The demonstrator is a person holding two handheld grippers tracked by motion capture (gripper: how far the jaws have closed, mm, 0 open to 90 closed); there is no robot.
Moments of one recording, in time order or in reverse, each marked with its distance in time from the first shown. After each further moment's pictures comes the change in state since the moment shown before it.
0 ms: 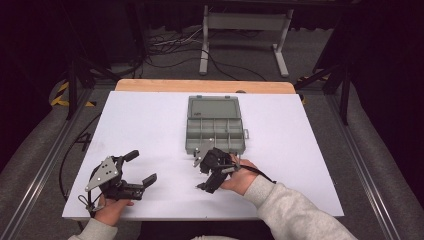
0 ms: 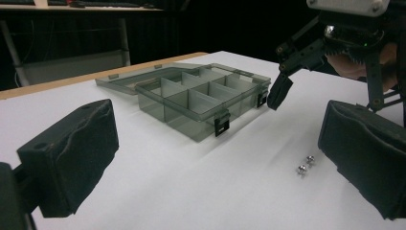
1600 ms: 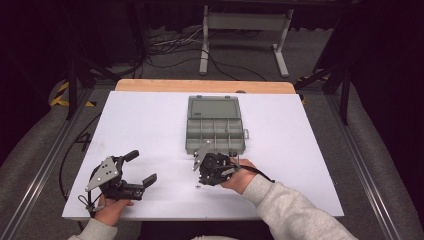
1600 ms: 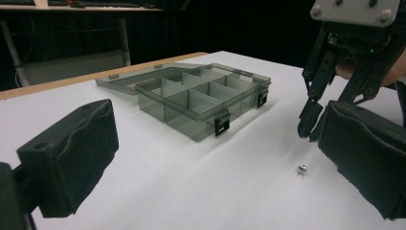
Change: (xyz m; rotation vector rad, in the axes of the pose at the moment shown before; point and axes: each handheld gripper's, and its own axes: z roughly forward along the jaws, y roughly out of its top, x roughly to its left) left arm 0.000 0.000 0.000 -0.003 0.002 -0.003; right arm 0.002 0.000 0.001 0.041 0.062 -0.021
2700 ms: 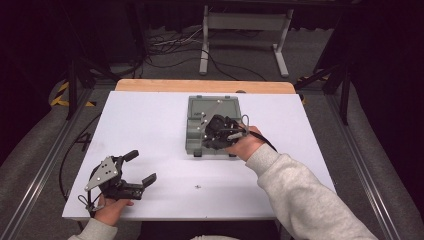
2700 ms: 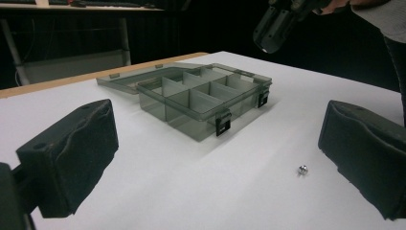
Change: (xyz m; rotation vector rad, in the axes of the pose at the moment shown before) left arm 0.001 -0.001 0.000 0.003 -0.004 -0.011; right arm -0.058 0.024 -0.069 -0.087 -0.137 0.042
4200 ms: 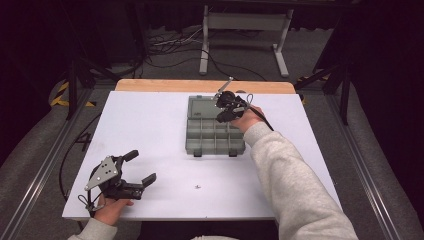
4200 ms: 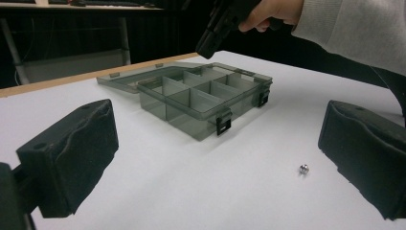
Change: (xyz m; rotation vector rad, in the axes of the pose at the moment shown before) left arm 0.001 -0.001 0.000 0.002 0.000 -0.002; right arm -0.112 -0.031 0.042 0.067 -0.113 0.263
